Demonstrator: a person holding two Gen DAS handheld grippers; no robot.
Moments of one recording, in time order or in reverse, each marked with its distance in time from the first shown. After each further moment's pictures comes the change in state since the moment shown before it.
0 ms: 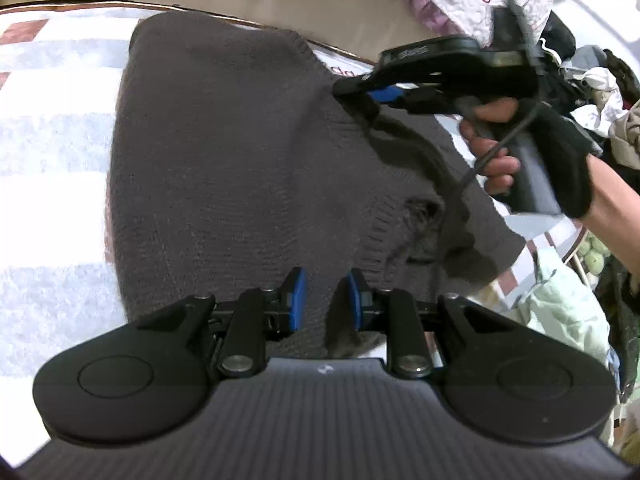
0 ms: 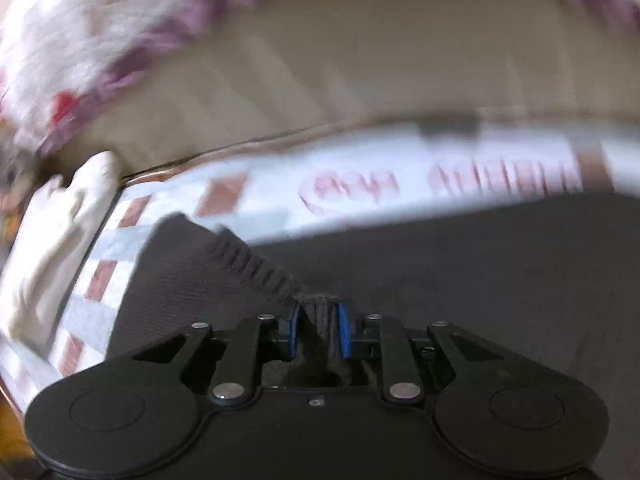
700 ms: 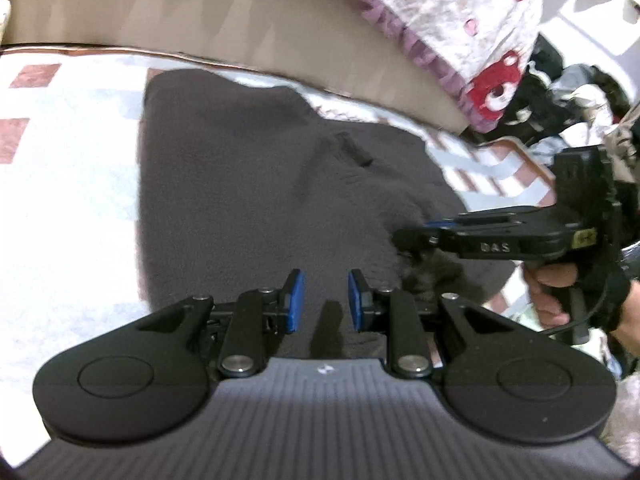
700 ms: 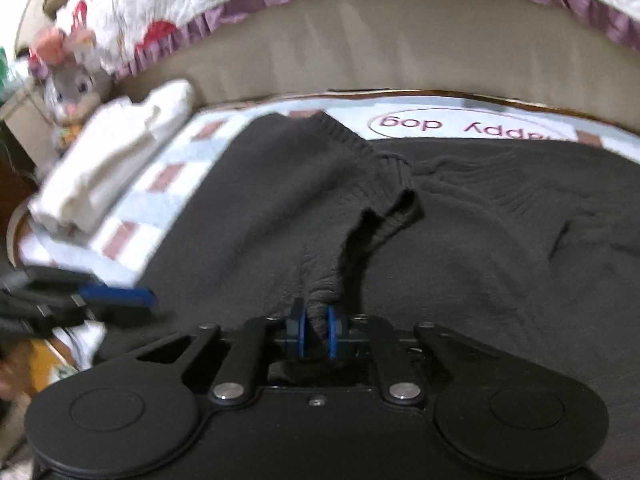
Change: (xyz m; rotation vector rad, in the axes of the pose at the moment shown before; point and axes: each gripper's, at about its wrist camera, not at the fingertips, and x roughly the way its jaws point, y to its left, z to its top) left arm -0.032 0.002 0.018 0.021 -0.059 0.035; right arm -0.071 0.030 -0.105 -0.324 0.049 -0.025
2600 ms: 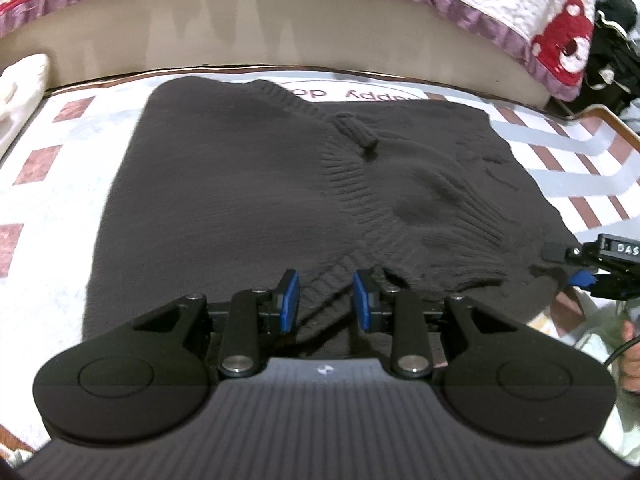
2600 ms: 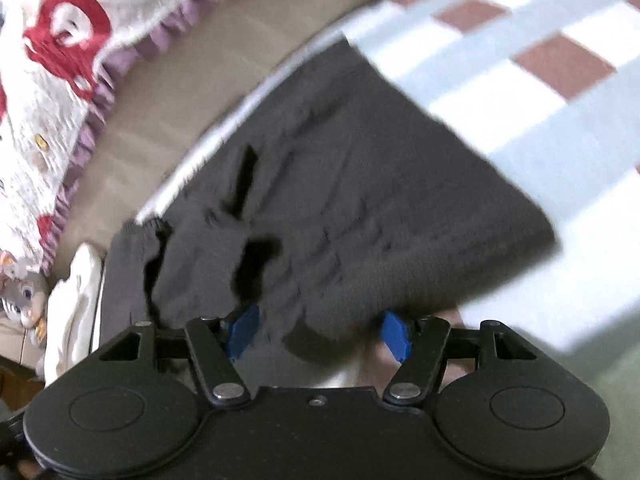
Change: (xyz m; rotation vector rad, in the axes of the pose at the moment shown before) left arm 0.052 -0.120 -0.007 0.052 -0.043 0.381; right arm -0.083 -0.175 -0.131 0.680 -0.250 -0.022
